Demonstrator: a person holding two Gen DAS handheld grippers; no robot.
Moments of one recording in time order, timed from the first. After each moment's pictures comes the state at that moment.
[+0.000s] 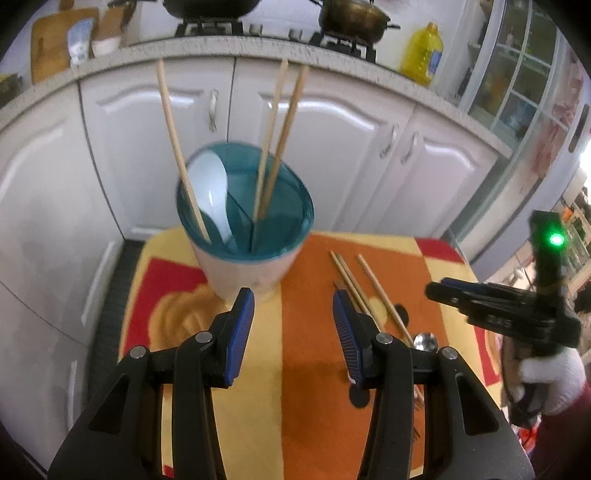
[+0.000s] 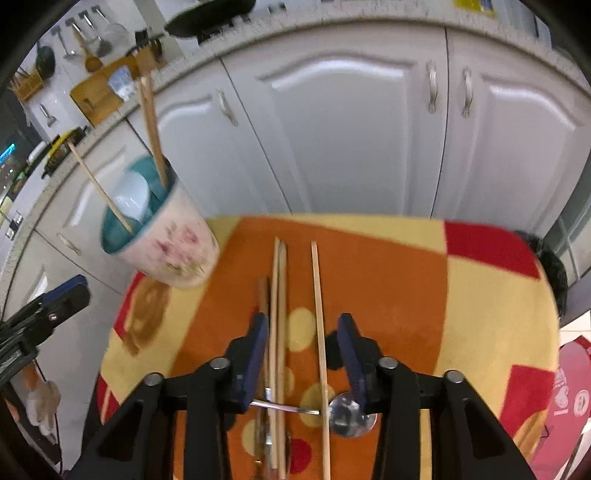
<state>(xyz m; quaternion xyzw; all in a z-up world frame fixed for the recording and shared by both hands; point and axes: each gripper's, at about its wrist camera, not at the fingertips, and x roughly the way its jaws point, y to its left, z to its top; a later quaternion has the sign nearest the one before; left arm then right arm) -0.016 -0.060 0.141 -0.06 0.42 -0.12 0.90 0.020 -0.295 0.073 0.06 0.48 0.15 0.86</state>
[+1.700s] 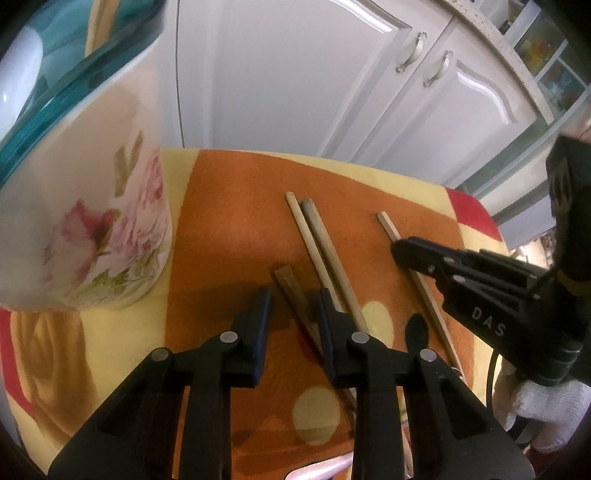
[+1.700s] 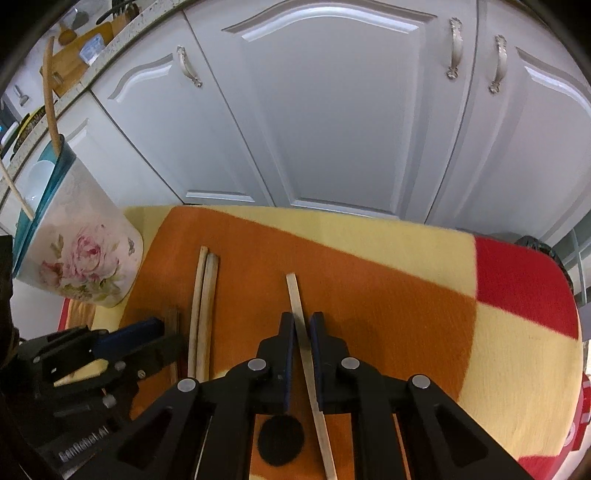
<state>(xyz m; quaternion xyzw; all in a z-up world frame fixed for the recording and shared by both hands) 0.085 -0.154 0.031 -0.07 0.55 -0.12 0.82 0.102 -0.301 0.016 0.01 0.52 0.14 0.84</state>
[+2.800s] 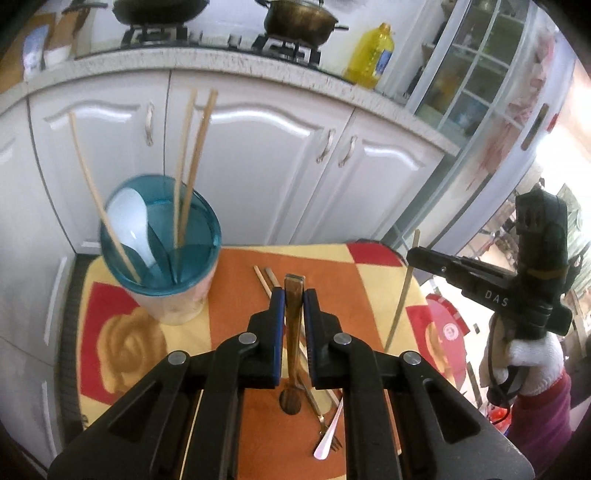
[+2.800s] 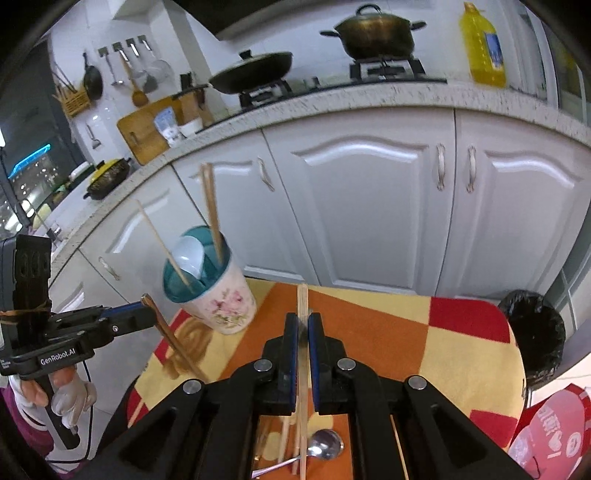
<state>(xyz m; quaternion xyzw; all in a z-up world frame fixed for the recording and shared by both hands) -0.019 -0.091 0.192 -0.08 0.41 -0.22 0.88 -0.019 -0.322 0.170 0.06 0.37 0.20 0.91</state>
